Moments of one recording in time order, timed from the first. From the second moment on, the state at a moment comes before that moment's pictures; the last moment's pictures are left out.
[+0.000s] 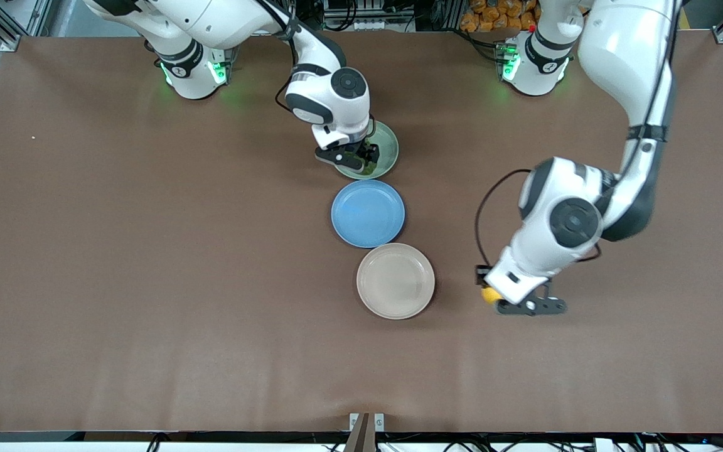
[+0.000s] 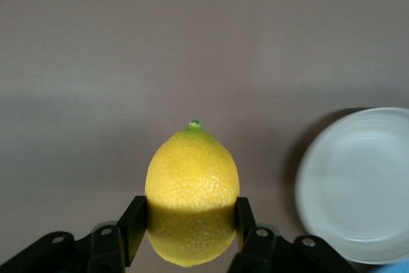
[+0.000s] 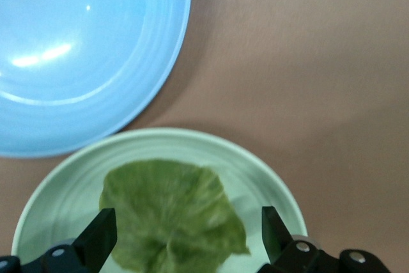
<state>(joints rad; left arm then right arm) -0.26 0.61 -0.06 -1.46 0.05 2.09 -0.31 0.39 0.58 0.63 -2.02 -0.44 2.40 1.64</state>
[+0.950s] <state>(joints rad) -0.09 0.75 -0.06 -1.48 0.05 2.09 -0.16 0.42 0.64 0.65 -2.02 -0.55 2.43 1.77</state>
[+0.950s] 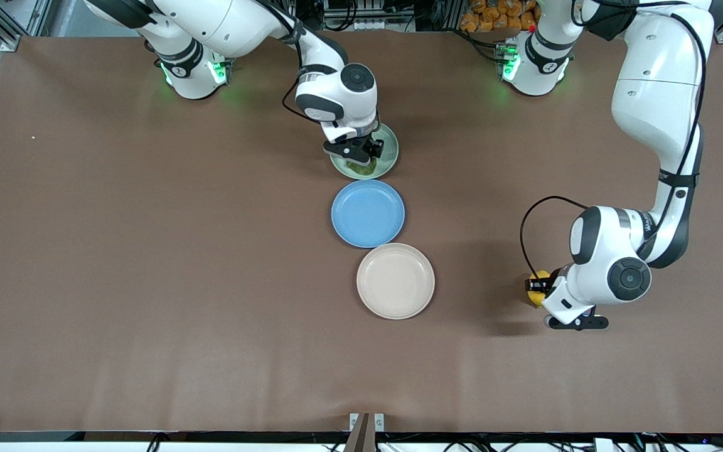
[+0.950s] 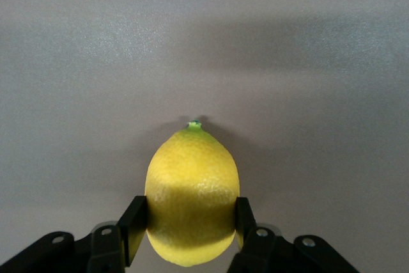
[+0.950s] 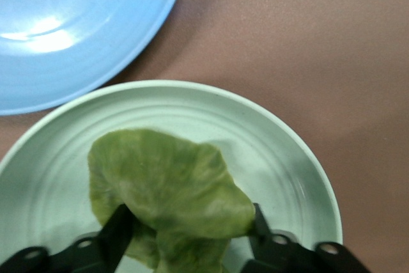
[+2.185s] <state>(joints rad) -0.09 0.33 -0.07 -1.42 0.11 1.81 -0.16 0.19 0.63 0.78 -1.96 -0.55 2.30 1.65</state>
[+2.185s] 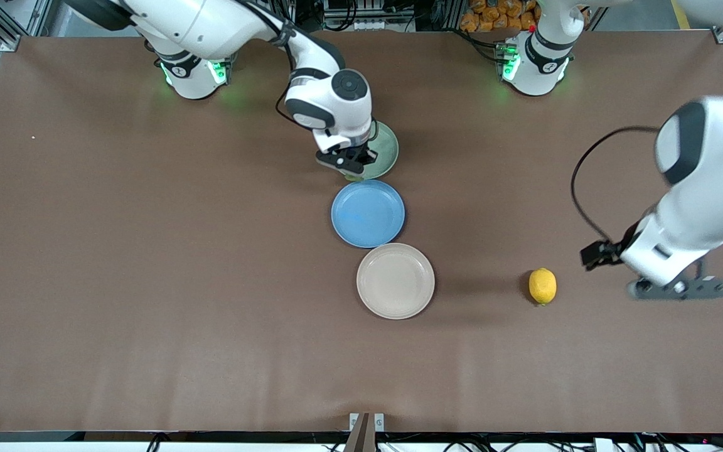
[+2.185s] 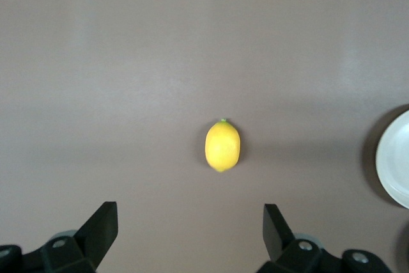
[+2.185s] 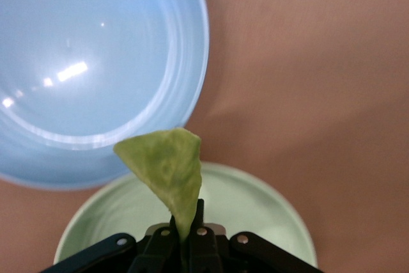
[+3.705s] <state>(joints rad) -0.04 0.12 -0.06 -1.44 0.04 1.61 -0.16 -0.02 0.41 0.27 -1.84 -0.21 2.01 0.42</state>
